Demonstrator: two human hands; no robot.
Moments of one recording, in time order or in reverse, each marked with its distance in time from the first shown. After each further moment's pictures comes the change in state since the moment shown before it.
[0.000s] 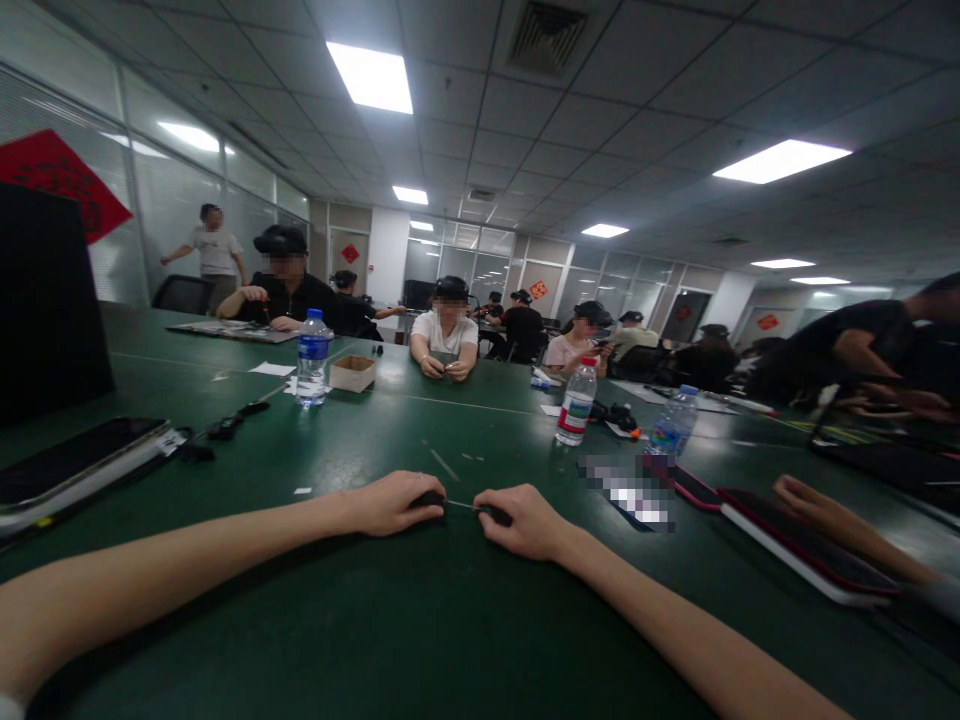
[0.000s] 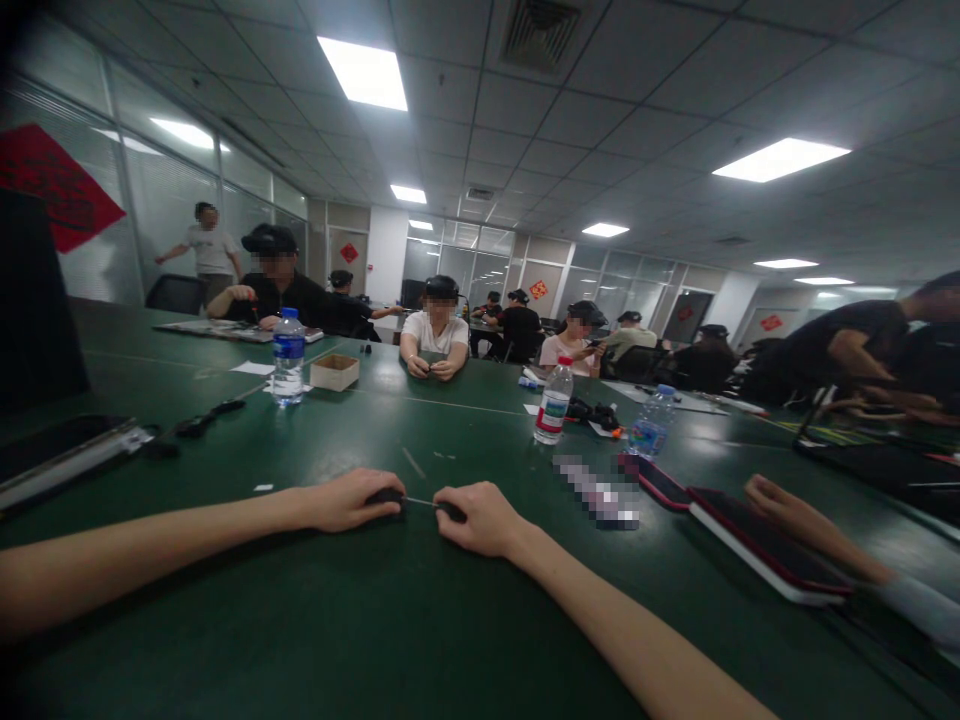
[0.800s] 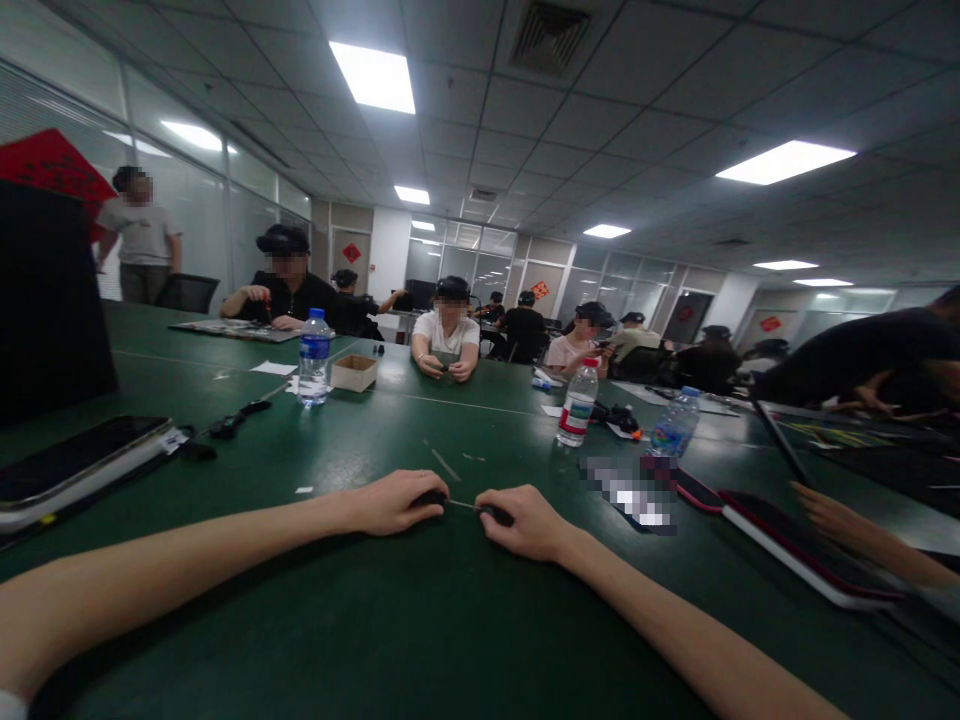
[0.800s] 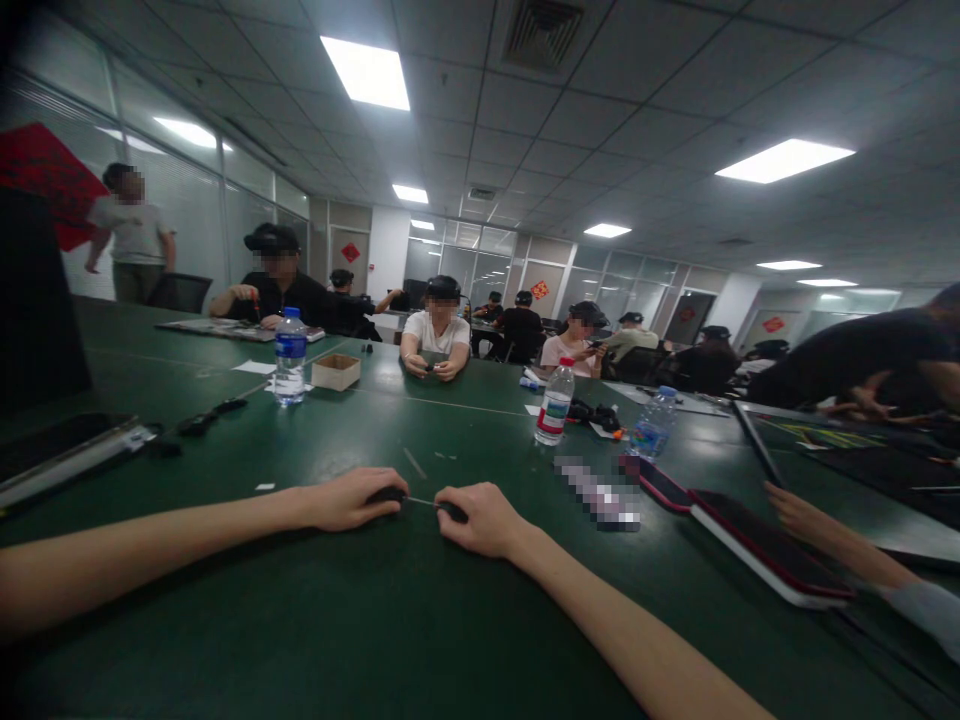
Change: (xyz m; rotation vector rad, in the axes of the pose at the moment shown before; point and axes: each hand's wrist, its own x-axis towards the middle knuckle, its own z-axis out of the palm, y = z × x) left_hand 0.000 0.006 -0.005 -0.034 0.019 0.021; right_hand -0.001 0.003 0.003 -0.003 0.012 0.005
